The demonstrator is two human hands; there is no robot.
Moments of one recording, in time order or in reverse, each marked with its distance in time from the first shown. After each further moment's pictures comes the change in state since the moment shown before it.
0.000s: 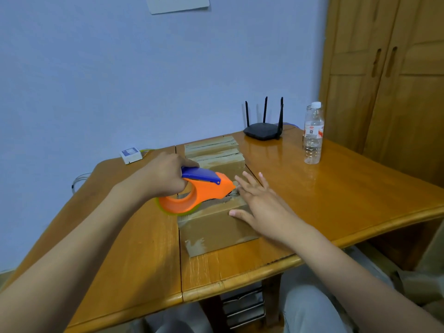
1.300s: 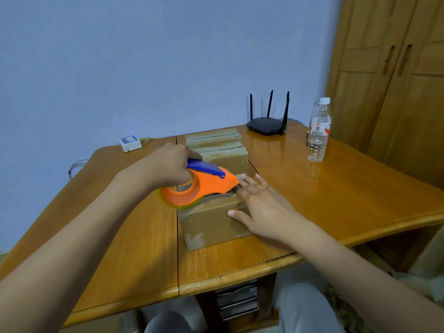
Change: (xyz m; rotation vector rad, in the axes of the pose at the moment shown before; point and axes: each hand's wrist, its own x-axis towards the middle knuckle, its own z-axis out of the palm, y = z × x) left_hand 0.004 0.007 0.002 0.023 -0.041 -0.016; right_hand 0.002 -0.007 -0.001 -0.094 -0.086 -0.038
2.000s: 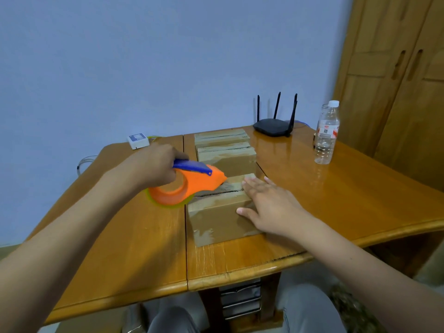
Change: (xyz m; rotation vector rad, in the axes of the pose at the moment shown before) left_hand -0.032 -0.025 -0.011 0.080 0.004 -0.141; right_hand 0.004 -0.002 -0.003 -0.055 -0.063 0.047
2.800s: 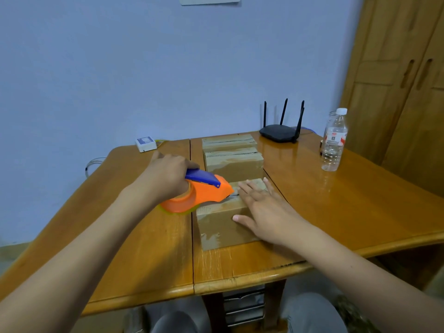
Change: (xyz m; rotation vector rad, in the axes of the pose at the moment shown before) left_hand -0.001 -0.002 0.022 0.093 0.054 -0.018; right_hand 0.005 -0.025 -0.004 -0.050 -0.044 -0.055
